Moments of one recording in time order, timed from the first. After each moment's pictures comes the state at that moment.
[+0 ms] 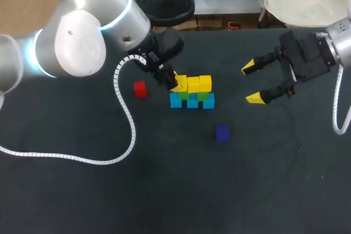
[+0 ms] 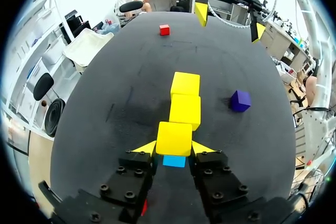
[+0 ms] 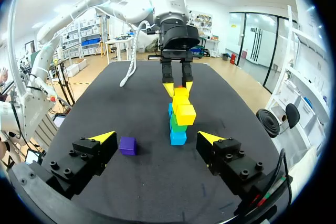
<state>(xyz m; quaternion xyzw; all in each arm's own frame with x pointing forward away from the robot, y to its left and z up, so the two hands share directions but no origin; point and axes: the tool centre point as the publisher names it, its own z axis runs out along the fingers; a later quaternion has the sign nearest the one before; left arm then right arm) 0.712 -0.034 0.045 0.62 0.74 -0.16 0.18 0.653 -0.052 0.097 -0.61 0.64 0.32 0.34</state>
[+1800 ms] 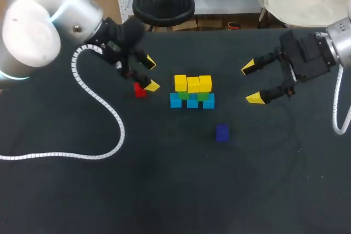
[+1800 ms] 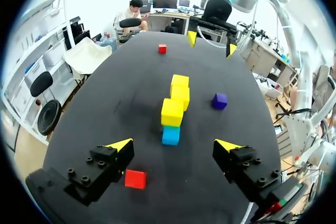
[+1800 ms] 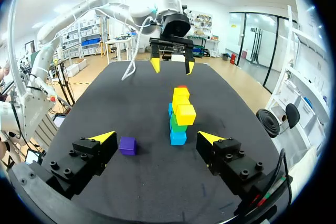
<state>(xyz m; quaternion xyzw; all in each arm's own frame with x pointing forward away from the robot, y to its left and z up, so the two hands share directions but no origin) 0.706 0.027 0.079 0.60 0.73 -0.26 0.21 0.653 -0.052 0.097 -0.61 0.64 0.32 0.34</state>
